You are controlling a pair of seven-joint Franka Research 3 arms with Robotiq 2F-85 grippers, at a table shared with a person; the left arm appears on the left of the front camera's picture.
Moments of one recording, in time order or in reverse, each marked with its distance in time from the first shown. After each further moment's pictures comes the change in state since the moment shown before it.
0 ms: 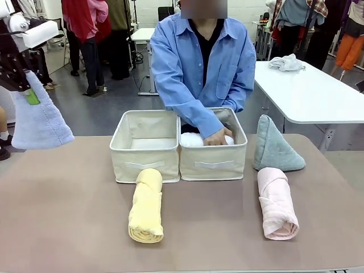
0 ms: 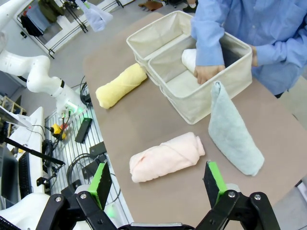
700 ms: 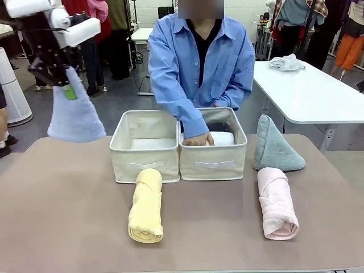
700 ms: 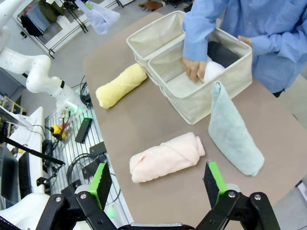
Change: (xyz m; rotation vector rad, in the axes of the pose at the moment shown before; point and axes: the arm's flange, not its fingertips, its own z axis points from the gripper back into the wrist) left arm 0.092 0.025 -0.001 0.028 0.021 -0.154; right arm 0.000 0.000 0.000 0.000 0.000 0.000
